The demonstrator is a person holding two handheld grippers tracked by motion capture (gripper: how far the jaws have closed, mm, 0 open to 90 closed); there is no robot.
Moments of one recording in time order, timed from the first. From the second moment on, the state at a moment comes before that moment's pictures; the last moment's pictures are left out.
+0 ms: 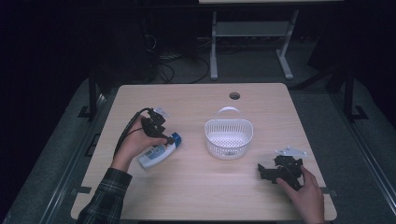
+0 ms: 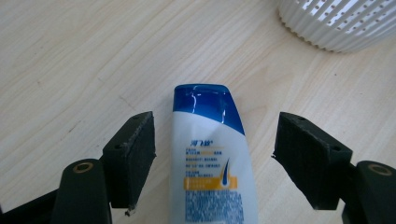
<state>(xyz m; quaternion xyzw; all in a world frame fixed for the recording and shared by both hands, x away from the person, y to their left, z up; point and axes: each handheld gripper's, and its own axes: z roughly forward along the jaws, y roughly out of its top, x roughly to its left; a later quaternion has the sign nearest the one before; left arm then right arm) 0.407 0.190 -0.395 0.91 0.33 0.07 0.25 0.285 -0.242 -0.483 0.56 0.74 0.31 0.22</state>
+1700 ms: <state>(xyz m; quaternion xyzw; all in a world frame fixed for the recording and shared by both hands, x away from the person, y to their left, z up) 0.419 0.165 -0.440 0.93 0.33 0.06 0.16 0.285 -0.242 -0.483 0.55 0.74 0.31 0.22</state>
